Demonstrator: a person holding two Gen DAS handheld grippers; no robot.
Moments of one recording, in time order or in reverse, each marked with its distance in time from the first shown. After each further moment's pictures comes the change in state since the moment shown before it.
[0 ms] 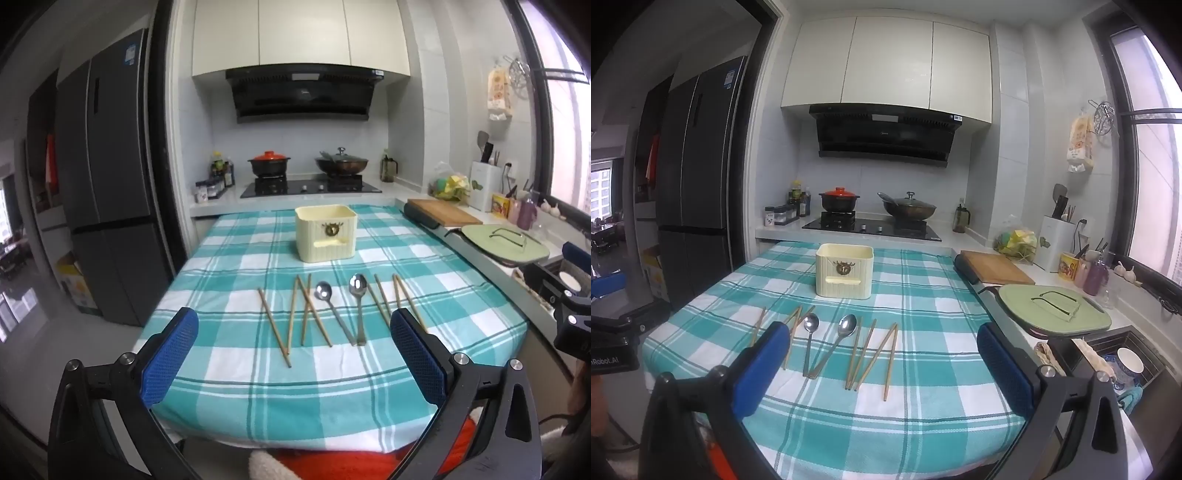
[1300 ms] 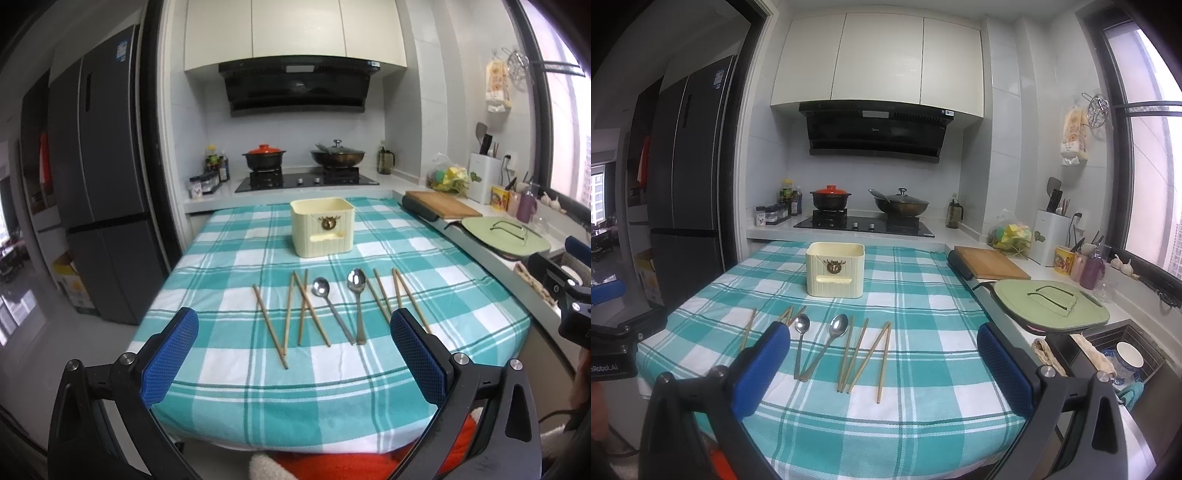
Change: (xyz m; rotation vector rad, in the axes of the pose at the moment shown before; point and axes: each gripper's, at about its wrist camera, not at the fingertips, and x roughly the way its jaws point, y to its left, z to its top) left arm 0.018 -0.007 0.002 0.025 0.023 -0.010; right arm 0.012 -0.010 0.001 0.022 0.014 -0.022
